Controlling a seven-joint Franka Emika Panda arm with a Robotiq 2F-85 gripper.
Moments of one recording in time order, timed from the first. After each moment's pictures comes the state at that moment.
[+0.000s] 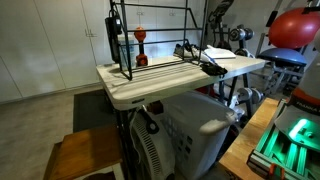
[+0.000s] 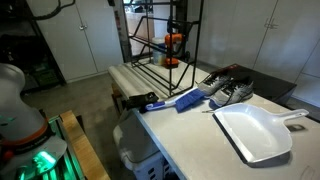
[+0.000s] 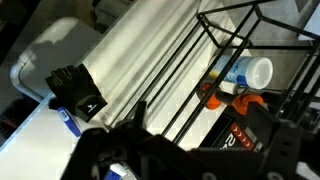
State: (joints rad) arm -0.22 -0.53 -0.07 -1.97 0.42 1.68 0.66
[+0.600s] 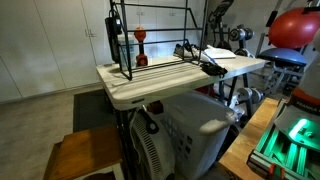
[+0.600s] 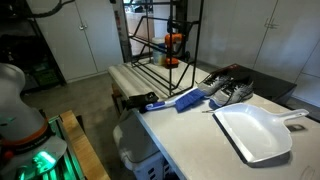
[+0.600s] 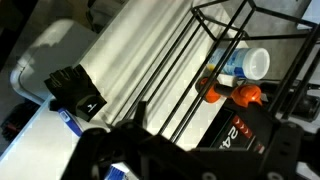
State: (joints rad) arm -0.23 -0.51 -0.07 -1.94 0.42 1.68 0.72
